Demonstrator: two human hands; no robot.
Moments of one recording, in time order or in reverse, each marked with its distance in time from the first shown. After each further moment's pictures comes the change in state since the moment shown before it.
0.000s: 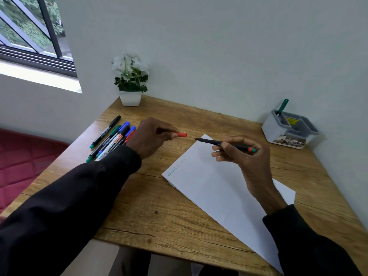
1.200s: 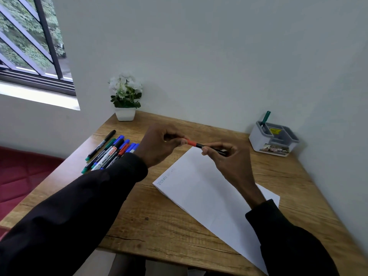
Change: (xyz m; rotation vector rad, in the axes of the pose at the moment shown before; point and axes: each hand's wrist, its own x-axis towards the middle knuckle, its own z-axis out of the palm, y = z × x) left_hand 0.000 0.057 0.013 -0.078 0.100 0.236; right_hand 0.011 -0.009 0.001 -0.376 0.016 -0.187
